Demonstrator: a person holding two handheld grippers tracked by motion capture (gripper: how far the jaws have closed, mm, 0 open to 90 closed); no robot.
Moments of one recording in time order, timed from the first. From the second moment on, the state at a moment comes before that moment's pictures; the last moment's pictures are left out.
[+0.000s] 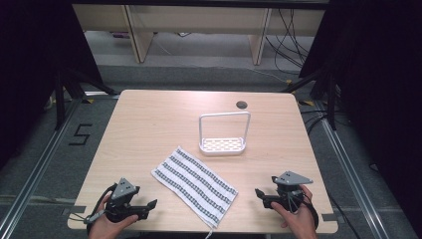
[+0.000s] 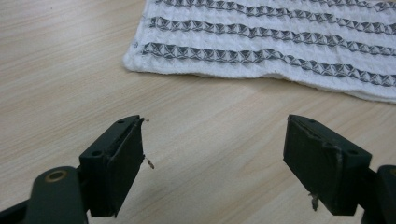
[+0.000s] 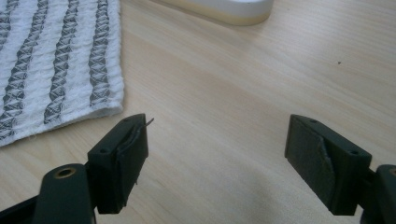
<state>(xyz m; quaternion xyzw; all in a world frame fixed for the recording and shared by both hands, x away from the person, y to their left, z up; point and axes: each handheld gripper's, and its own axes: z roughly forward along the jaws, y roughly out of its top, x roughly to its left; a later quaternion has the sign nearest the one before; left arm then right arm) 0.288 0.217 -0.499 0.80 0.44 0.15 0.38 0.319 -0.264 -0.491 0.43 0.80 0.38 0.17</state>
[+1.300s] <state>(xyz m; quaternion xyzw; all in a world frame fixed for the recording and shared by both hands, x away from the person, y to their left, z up) 0.268 0.168 -0.498 0.81 0.40 0.11 0.41 0.313 -0.238 -0.483 0.40 0.81 0.40 0.14</state>
